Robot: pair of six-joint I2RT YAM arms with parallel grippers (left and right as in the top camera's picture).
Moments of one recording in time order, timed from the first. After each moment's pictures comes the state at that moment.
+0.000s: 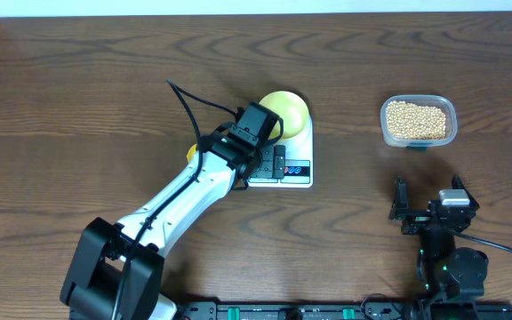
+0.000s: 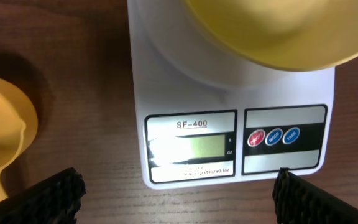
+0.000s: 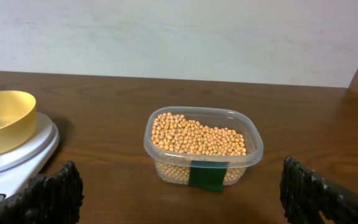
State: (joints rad) left arm -0.56 1.64 1.10 -0.65 -0.04 -0.46; right arm 0.03 0.01 0.01 -0.07 0.03 -0.03
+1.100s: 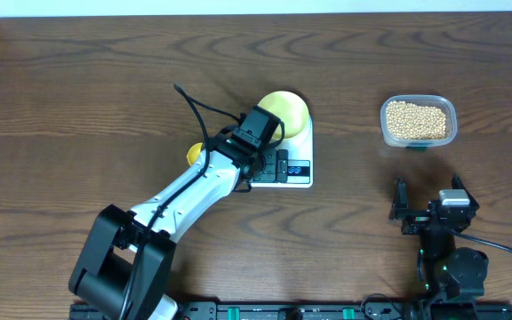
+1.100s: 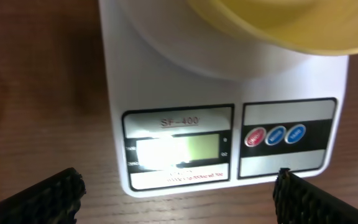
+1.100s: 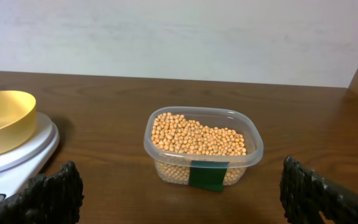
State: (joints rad) left arm -0.56 1.69 1.07 -0.60 0.01 -0.48; right arm 0.03 0.01 0.01 -0.07 0.03 -0.03
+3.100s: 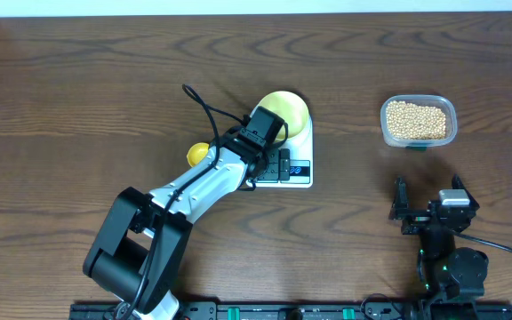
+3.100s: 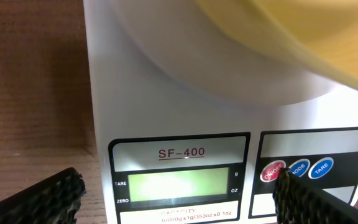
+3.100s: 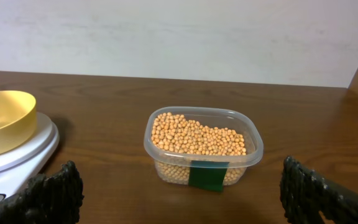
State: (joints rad) left arm -0.56 1.78 1.07 -0.53 0.01 -0.52; right arm 0.03 0.01 0.01 -0.07 0.03 -0.03
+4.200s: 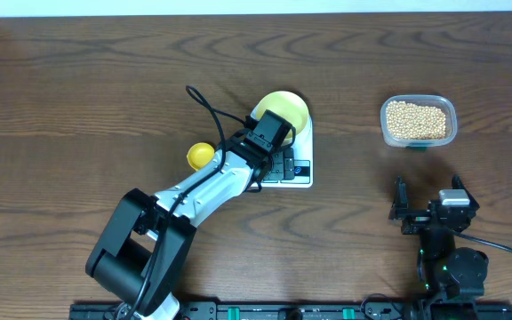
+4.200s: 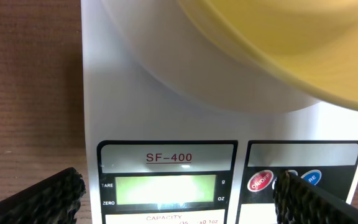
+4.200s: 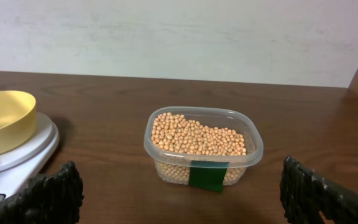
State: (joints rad) left arm -0.60 1.78 1.06 -0.50 -0.06 -0.59; right arm 0.03 0.01 0.01 -0.07 0.03 -0.03
